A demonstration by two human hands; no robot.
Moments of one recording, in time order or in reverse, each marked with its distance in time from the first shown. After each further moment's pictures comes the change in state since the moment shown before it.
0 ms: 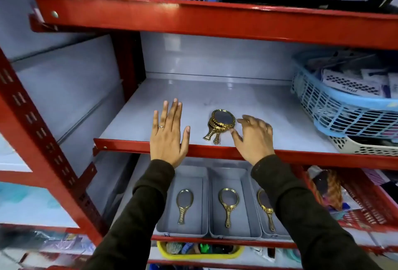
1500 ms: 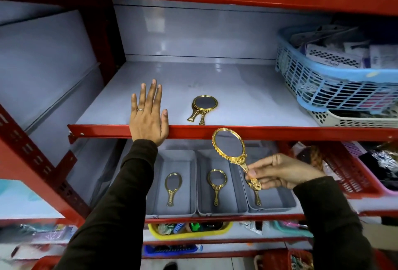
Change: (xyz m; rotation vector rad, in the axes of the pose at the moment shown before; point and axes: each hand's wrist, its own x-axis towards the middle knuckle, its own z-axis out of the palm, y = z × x) left_hand 0.005 -0.005 0.025 0.084 0.016 -0.013; right_hand -0.100 0.100 -0.042 1.192 -0.965 0.522
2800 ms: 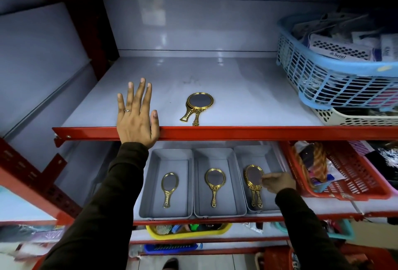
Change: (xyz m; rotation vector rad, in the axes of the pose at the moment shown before) left_hand 0.003 0.000 0.007 0.027 0.083 -0.006; right_hand 0.125 0.143 -0.070 -0.139 0.737 0.156
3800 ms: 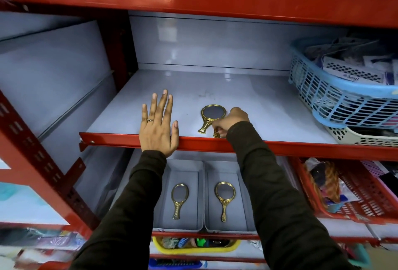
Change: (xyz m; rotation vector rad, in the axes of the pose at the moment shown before) left_hand -0.001 -0.004 -0.004 -0.055 -0.001 0.008; right_hand -0.096 -0.283 0.069 -0.113 -0.063 -0.358
